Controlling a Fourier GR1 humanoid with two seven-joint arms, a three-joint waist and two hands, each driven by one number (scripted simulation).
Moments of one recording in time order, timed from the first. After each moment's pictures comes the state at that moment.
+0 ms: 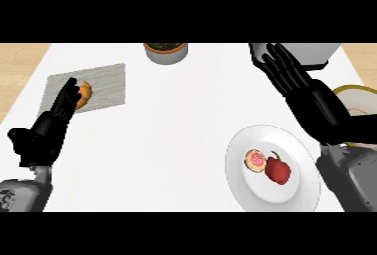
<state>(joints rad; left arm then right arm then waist) -0.16 0.42 -0.12 -1.54 0.12 0.18 0.06 -0.41 -0.41 0.24 -1.64 -0.47 0.04 0.01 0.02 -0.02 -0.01</state>
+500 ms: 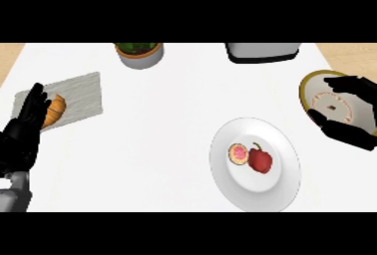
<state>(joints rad) -0.10 0.45 0.00 -1.52 0.13 0.24 0.07 -0.20 -0.68 0.12 -1.64 -0.02 -0.25 0.11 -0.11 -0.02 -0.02</state>
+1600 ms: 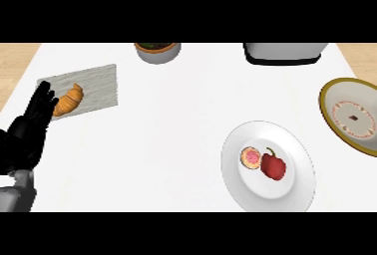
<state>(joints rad) -0.11 0.43 0.00 -1.53 0.15 0.20 0.09 0.49 -0.44 0.29 -2.26 1.02 -0.54 0.74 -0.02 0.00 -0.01</state>
